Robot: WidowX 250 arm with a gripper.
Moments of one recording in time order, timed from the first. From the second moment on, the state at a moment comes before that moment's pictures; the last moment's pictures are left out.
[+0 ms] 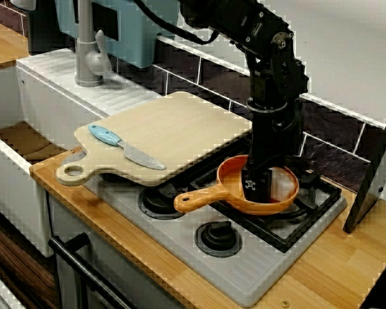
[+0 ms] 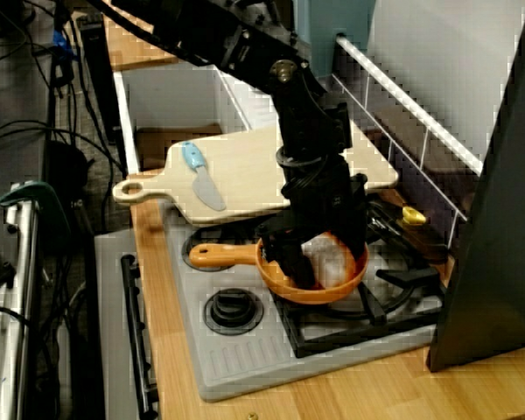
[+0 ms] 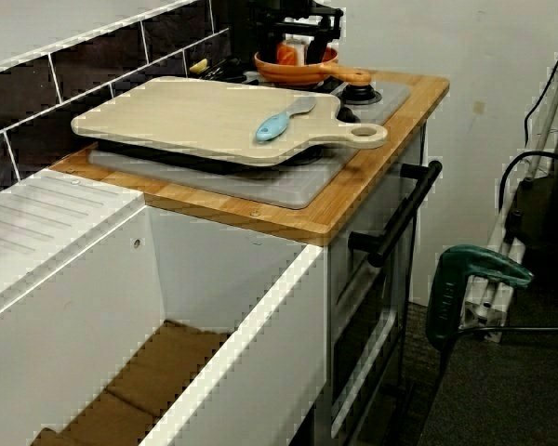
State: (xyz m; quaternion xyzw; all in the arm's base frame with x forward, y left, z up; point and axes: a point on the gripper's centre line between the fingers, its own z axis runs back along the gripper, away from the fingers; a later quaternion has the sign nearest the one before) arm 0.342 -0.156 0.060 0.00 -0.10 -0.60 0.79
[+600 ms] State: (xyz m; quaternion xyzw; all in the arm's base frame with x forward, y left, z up) arm 0.344 -0.149 0.064 -0.02 -0.09 -0.58 0.81
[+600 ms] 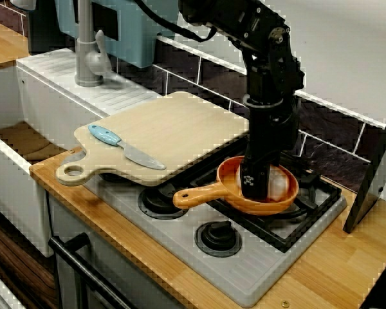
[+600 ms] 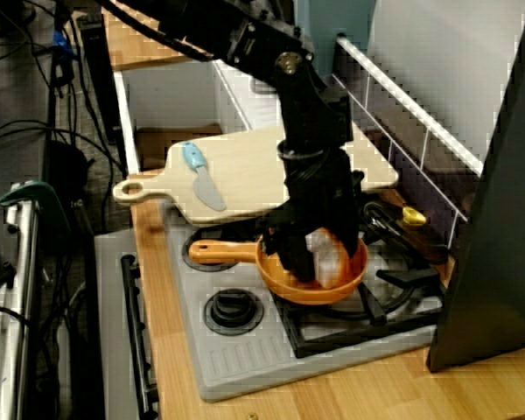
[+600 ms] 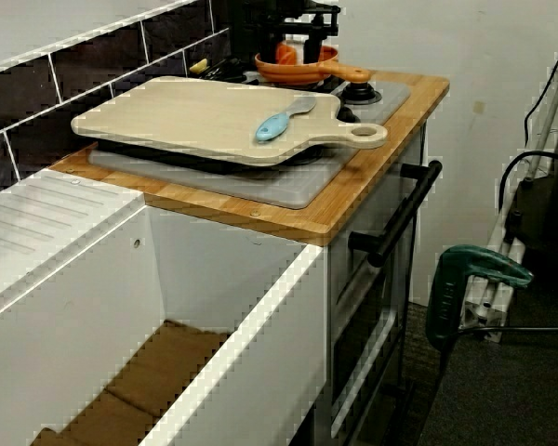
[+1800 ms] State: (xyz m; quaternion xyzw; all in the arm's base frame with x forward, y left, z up) arm 0.345 -0.074 0.116 0.03 -0.14 -0.46 0.88
